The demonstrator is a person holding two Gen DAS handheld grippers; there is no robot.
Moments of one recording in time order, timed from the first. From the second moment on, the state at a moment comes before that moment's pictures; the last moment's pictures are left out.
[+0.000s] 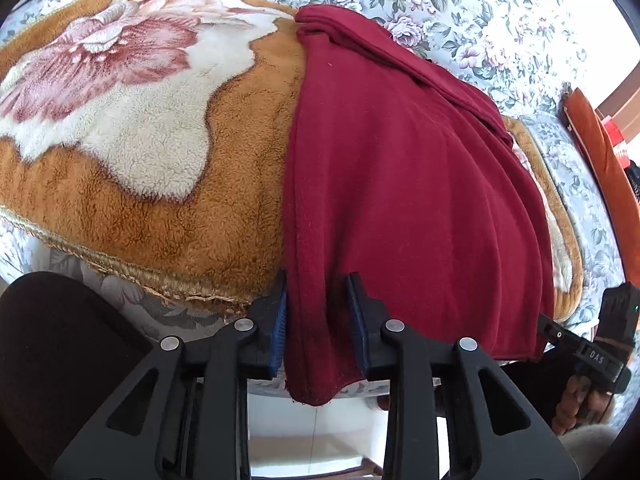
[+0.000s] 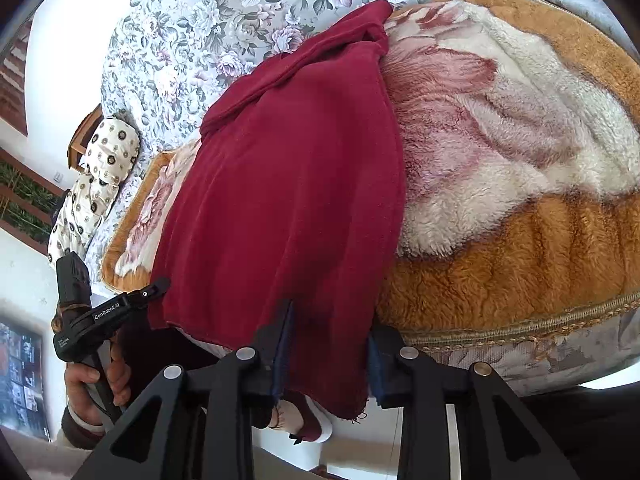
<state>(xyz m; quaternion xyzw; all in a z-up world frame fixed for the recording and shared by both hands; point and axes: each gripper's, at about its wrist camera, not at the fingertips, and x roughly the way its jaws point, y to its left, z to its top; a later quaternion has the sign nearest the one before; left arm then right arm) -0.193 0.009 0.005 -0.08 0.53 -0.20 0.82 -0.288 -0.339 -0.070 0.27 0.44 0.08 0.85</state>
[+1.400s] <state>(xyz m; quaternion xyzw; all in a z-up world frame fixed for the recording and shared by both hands) 0.143 -0.090 0.071 -0.15 0.50 -0.25 0.82 0.033 -0.467 0.015 0.38 0.31 0.07 0.87</state>
